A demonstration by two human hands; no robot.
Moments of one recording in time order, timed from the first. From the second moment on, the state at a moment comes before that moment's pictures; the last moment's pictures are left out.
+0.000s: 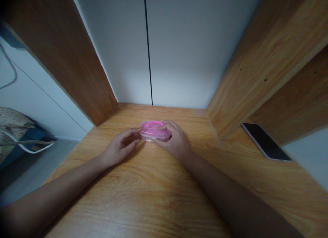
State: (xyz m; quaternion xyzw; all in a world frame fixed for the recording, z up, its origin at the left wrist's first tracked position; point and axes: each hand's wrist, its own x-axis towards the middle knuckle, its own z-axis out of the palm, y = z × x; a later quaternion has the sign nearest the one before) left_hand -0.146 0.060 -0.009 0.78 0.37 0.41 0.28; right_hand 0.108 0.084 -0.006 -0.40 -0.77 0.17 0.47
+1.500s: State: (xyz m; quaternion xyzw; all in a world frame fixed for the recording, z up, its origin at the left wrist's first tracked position) left_hand -0.152 0.050 -0.004 0.87 0.32 0.32 0.21; right_hand 0.089 0.025 0.005 -0.26 -0.90 0.27 0.21
